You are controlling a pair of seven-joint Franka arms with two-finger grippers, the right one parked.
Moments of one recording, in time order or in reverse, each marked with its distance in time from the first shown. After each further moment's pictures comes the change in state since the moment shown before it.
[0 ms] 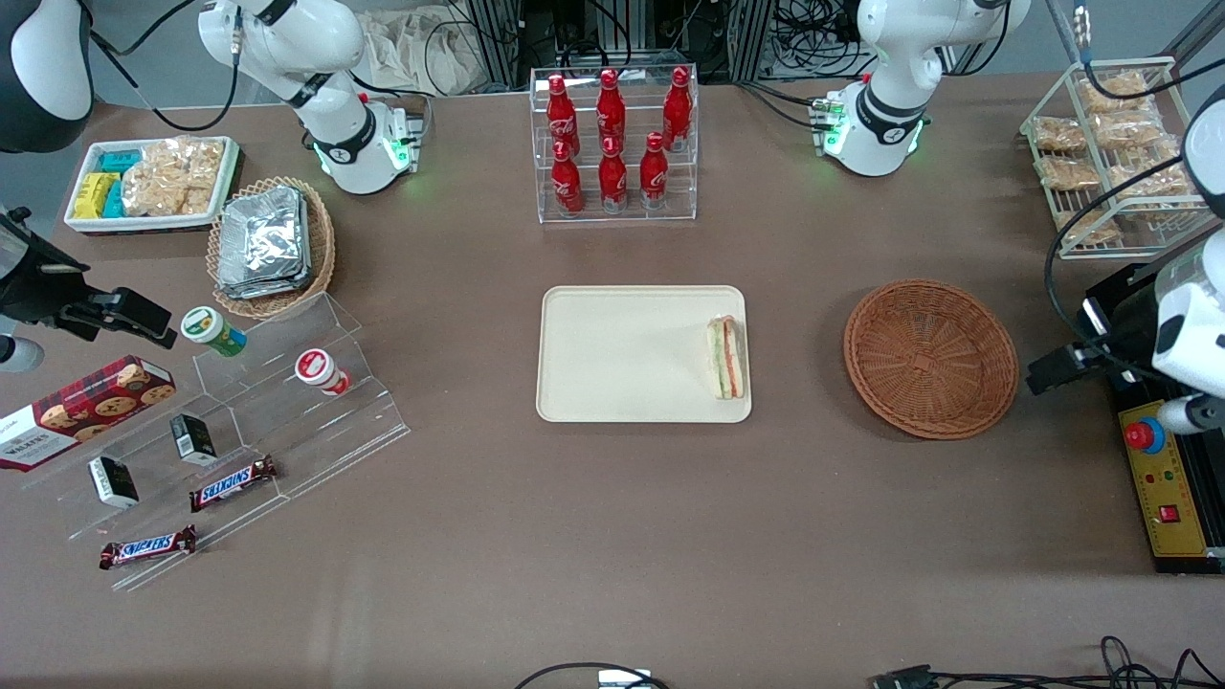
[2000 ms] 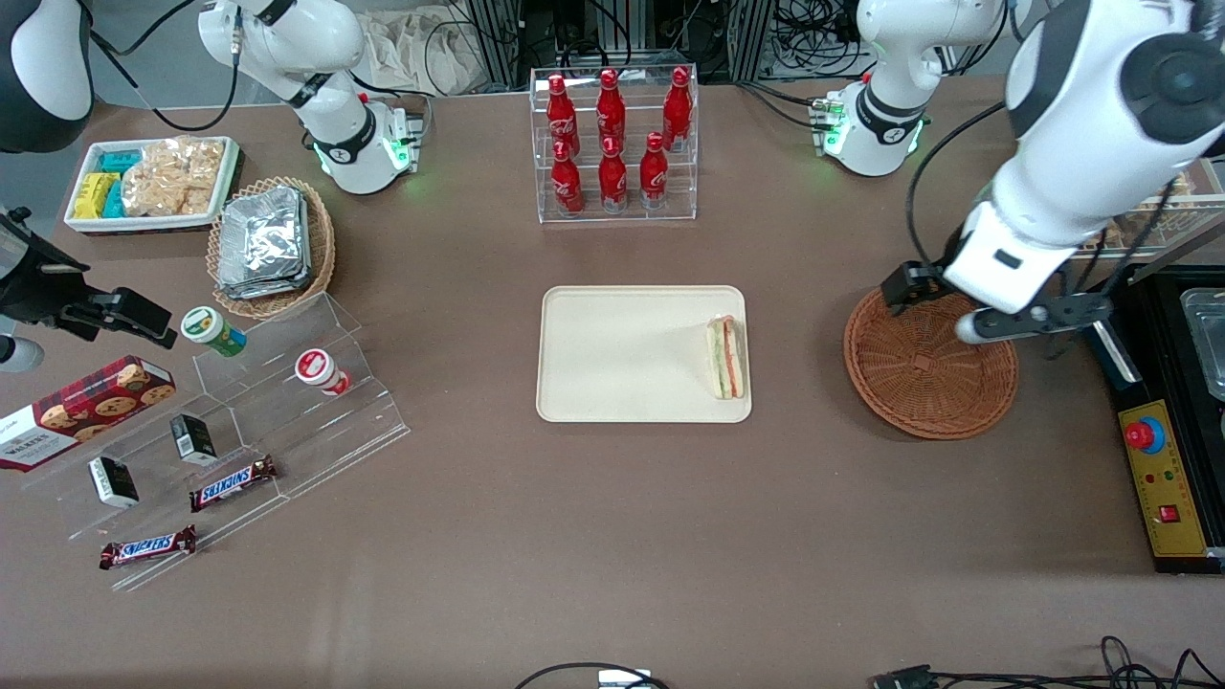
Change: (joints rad) arm -0.047 -0.117 -0.222 -0.186 -0.006 -0.028 -0.145
